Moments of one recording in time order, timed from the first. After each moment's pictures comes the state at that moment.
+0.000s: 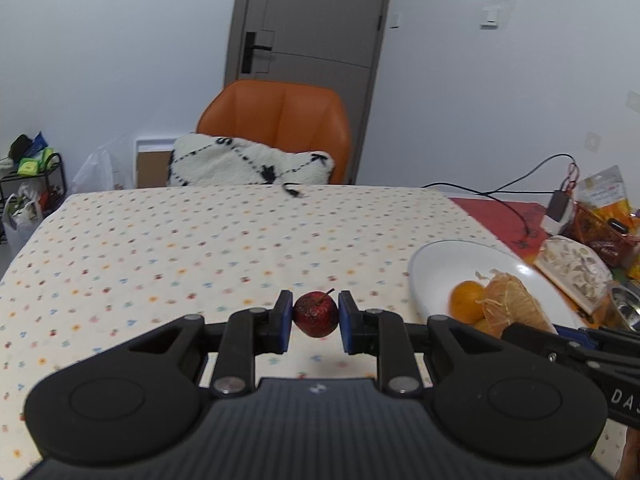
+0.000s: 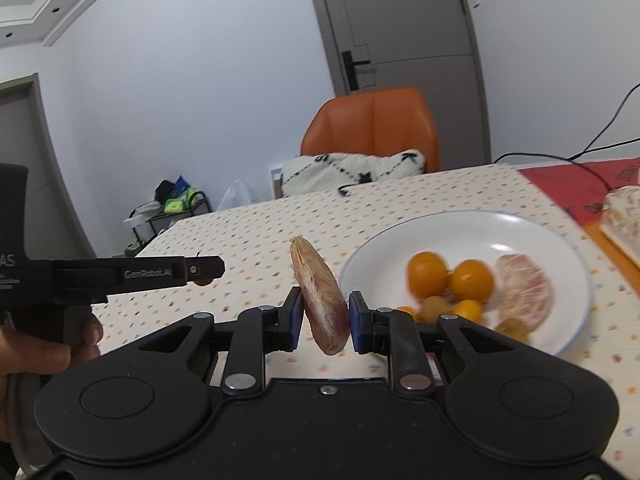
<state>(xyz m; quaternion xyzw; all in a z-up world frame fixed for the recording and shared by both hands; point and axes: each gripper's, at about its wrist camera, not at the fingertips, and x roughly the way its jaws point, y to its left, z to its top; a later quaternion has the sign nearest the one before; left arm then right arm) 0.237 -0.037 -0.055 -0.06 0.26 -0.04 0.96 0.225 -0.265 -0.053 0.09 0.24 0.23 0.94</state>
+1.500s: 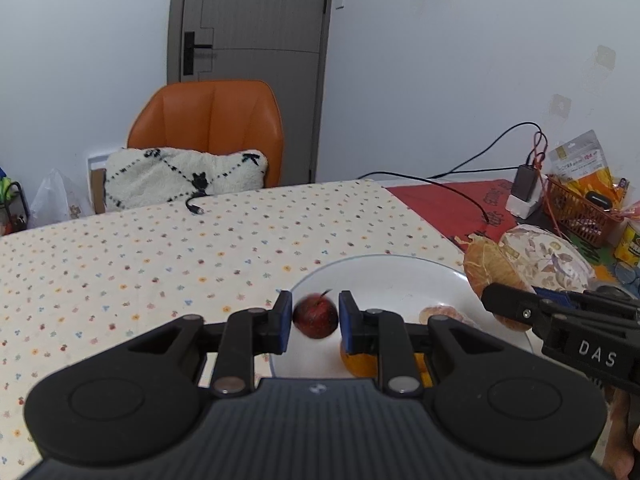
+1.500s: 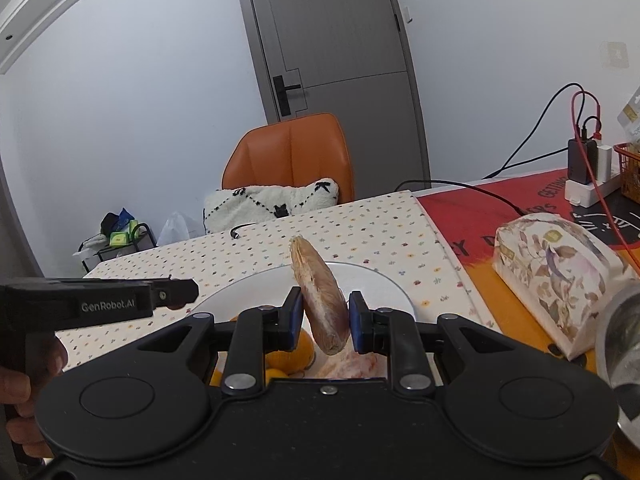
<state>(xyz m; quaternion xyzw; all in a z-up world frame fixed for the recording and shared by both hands) 0.303 -0.143 -0.054 -0.01 0.27 -0.08 0.96 0.284 -0.364 -0.060 0.10 0.22 0.16 0.96</state>
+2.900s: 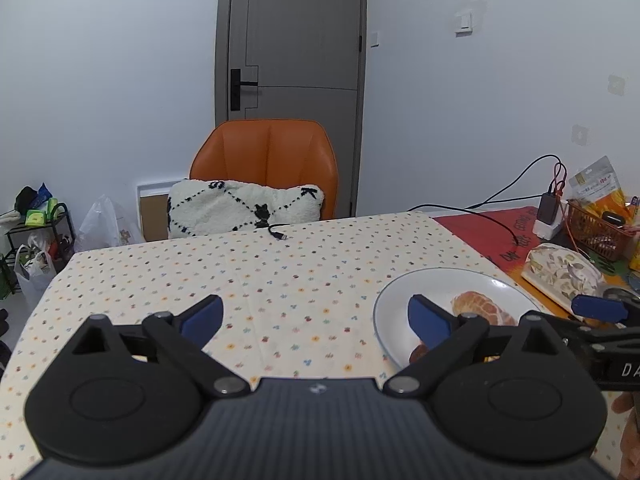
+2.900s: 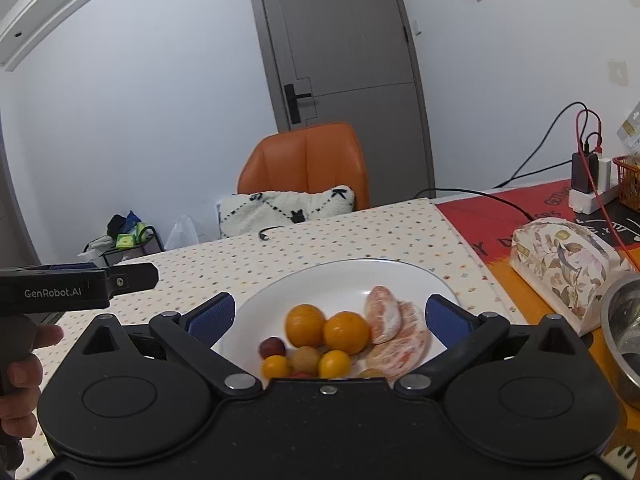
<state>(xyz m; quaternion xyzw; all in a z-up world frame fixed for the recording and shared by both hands) 0.221 -0.072 -0.020 -0.01 0.22 -0.03 0.97 0.239 -0.331 -0.041 0.09 0.21 0.16 0.96</state>
